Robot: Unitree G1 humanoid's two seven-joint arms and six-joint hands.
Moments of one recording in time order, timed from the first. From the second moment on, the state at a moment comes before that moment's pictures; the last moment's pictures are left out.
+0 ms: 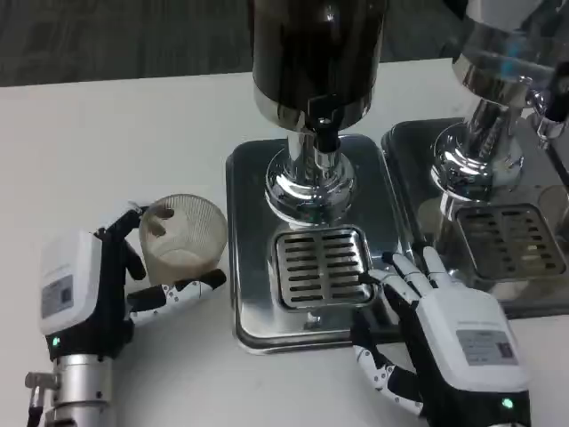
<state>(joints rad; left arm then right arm) -0.32 0.37 -0.30 1.10 0.64 -0.68 0.97 0.30 -0.26 0.43 -0.17 -1.05 0.11 -0.33</state>
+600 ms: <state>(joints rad) -0.31 0.37 -0.29 1.00 0.64 -0.69 1.01 0.30 -0.27 0.43 -0.17 -1.04 0.11 -0.33</state>
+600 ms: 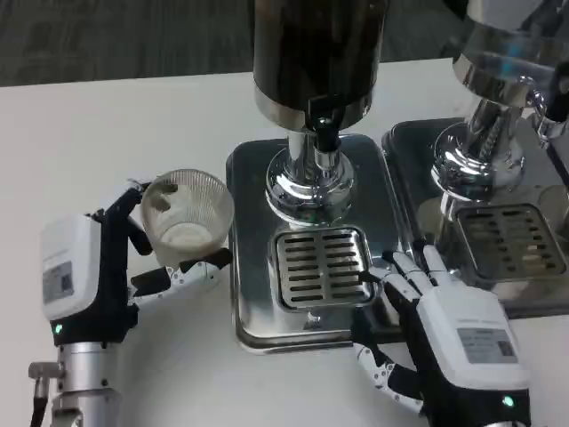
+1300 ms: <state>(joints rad) -0.34 0.30 -0.34 0.98 0.66 -0.73 0.90 0.30 -0.26 0.42 -0.17 -1.04 0.12 -0.33</state>
